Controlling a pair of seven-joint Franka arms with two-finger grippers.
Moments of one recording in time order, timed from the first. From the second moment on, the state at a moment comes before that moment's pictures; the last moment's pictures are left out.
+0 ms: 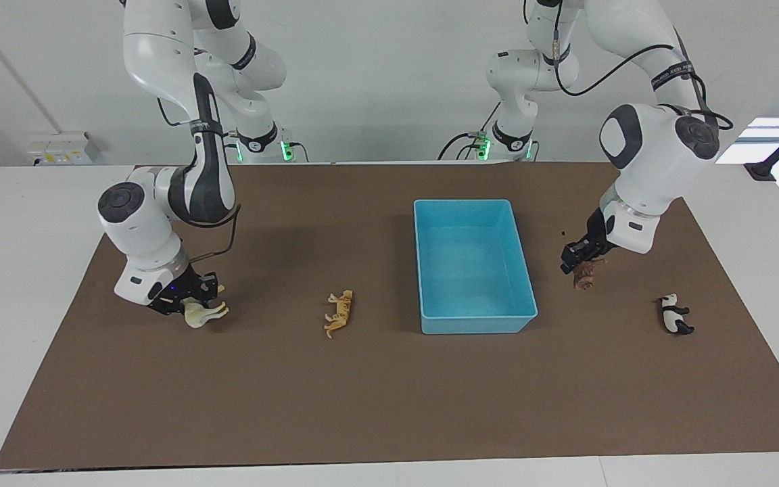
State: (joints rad) left arm -0.31 0.17 -0.03 -1.87 -0.18 2.13 -0.68; right arm 0.12 0.31 -0.03 -1.67 0.04 2.05 -0.06
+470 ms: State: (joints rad) left arm -0.35 0.16 -0.01 -1.90 -0.18 2.11 -0.73; right arm 0.26 0.32 -0.03 -1.61 0.06 2.02 0.31
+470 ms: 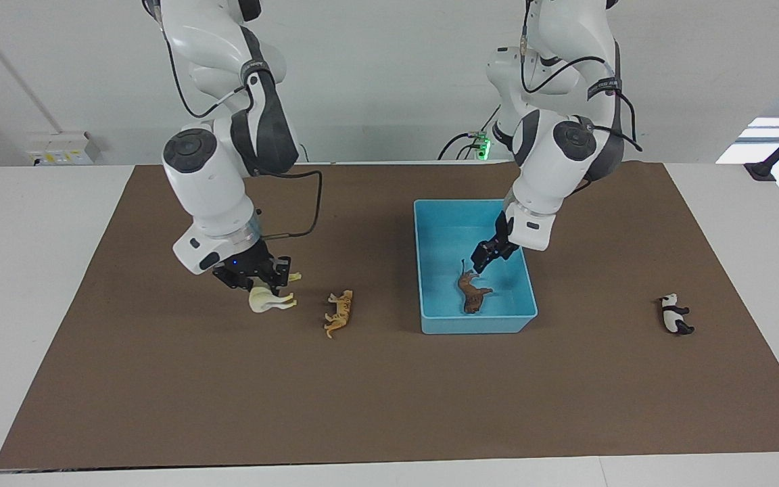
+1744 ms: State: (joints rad) left arm 0.22 0.42 0.02 -1.76 -0.02 2.33 0.39; right arm 0.81 0.47 -0.04 -1.48 0.15 2.24 1.17
